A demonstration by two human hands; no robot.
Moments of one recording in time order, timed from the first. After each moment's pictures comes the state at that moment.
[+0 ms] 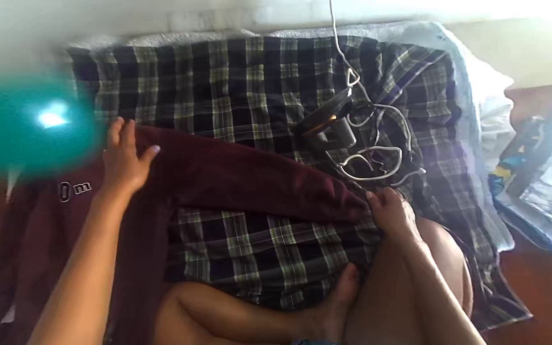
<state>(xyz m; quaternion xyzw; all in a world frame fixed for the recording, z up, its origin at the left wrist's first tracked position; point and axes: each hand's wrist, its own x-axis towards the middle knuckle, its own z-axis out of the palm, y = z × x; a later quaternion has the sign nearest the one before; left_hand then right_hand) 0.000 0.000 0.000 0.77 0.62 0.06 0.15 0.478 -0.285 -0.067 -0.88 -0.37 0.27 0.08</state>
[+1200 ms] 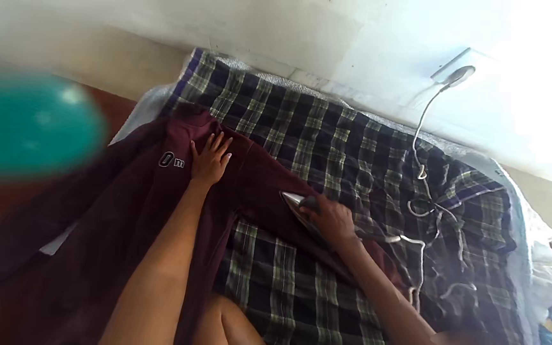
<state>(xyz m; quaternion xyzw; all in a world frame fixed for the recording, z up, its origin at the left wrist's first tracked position) -0.093 0.040 -0.123 0.75 0.63 0.16 0.10 0.243 -0.081 -0.046 -0.70 -0.69 0.16 -0.06</state>
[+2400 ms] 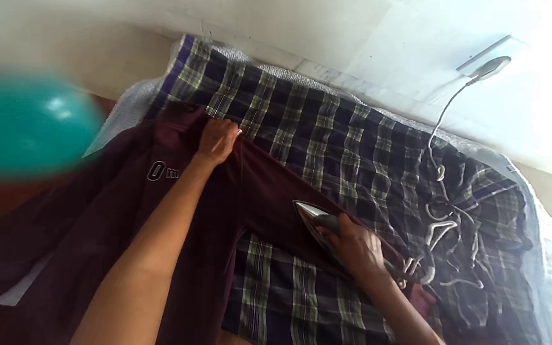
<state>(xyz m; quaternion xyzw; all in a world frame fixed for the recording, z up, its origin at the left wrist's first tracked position) -0.088 0.123 -0.100 0.83 0.53 0.15 0.11 0.239 -0.108 -0.069 -0.74 -0.67 0.06 -0.03</state>
